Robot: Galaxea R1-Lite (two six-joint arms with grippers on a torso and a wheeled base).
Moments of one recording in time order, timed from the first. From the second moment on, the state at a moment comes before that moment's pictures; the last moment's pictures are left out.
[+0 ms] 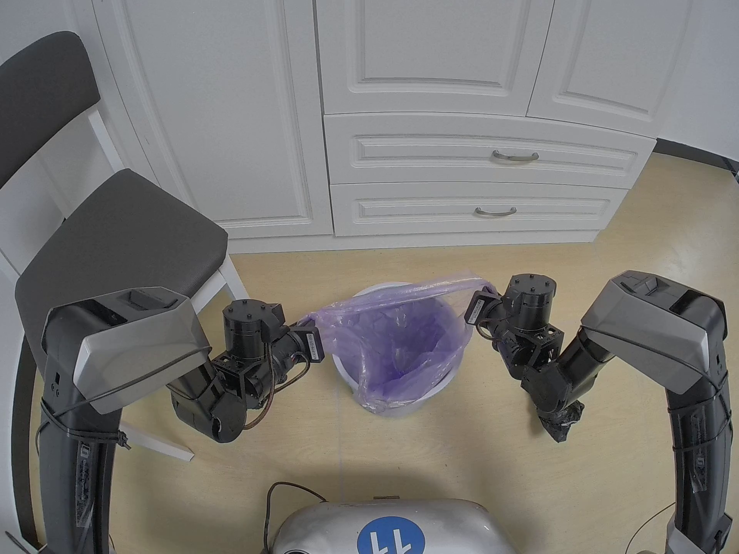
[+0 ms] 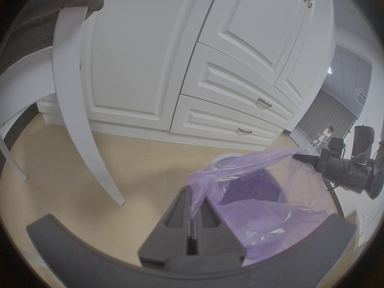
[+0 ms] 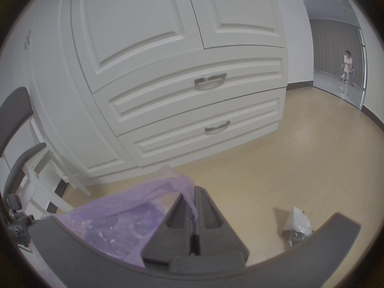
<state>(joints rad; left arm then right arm) -0.41 2.42 -0.96 -1.24 0.06 -0.26 0.41 2.42 -1.12 -1.19 -0.41 0.33</state>
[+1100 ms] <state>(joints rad) -0.37 2.29 -0.69 -1.26 -0.06 0.05 0.36 2.37 -0.88 -1.05 -0.33 0.11</state>
